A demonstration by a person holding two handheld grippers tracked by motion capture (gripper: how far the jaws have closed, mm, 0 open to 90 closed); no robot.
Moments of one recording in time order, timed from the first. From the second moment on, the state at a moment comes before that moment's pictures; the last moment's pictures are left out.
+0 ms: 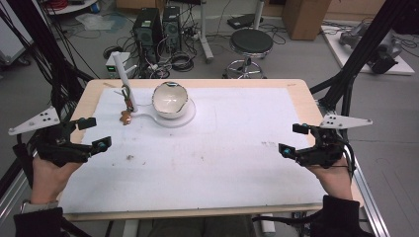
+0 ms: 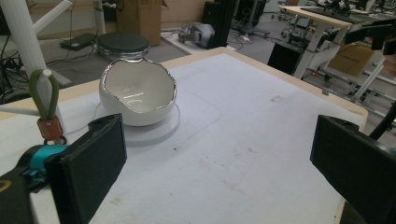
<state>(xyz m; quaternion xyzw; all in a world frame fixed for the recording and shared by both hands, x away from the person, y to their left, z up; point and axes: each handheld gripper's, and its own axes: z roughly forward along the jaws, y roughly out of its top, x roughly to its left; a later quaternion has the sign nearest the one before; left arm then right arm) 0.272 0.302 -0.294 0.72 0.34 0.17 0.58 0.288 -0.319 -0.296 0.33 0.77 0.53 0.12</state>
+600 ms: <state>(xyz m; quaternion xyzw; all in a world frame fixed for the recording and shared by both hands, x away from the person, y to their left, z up) 0.272 0.302 -0.301 0.72 0.35 0.17 0.58 0.287 -0.317 -0.297 0.33 0.77 0.53 0.12</state>
